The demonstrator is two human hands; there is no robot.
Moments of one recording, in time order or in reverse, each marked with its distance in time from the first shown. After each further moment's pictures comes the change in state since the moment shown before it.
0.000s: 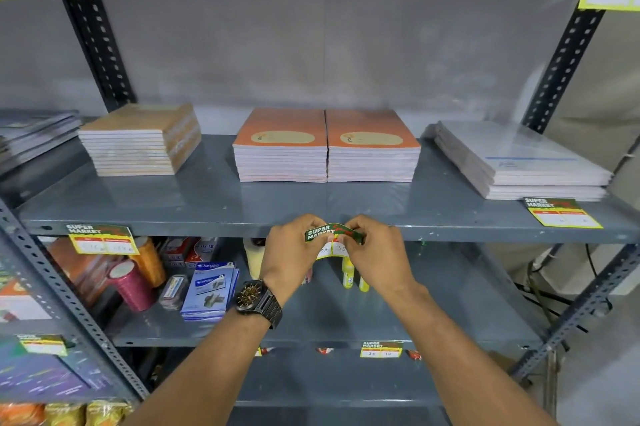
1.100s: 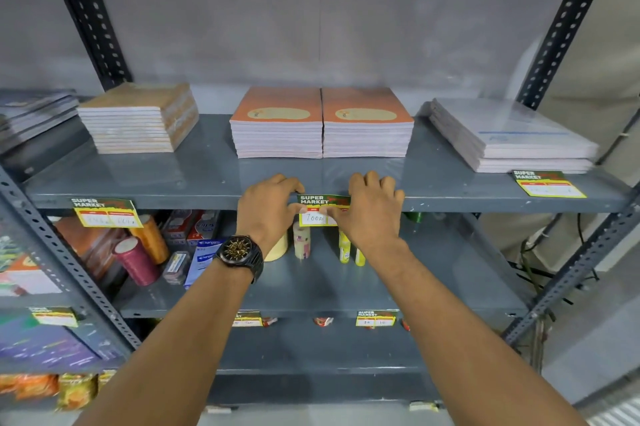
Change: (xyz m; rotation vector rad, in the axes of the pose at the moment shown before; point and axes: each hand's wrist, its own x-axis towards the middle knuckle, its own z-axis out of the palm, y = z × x) left_hand 0.014 -0.013 -0.030 0.471 -0.022 0.160; right_hand 0.009 -0.006 0.006 -0.612 0.138 -0.060
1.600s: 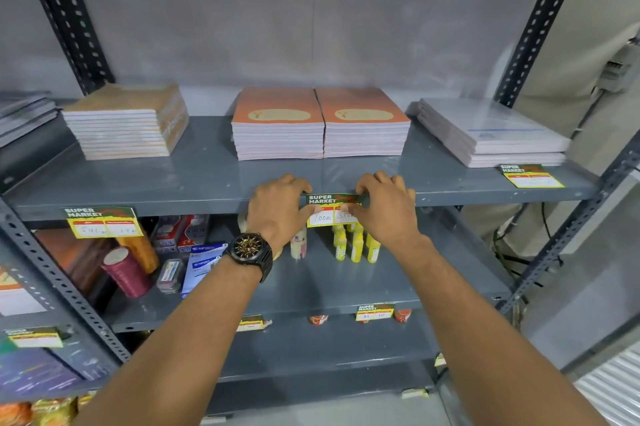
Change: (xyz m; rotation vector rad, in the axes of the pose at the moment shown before) left_hand 0.003 -0.011 -0.006 -0.044 -0.063 0.101; right_hand -0.004 0.009 -0.012 0.136 -0.067 0.007
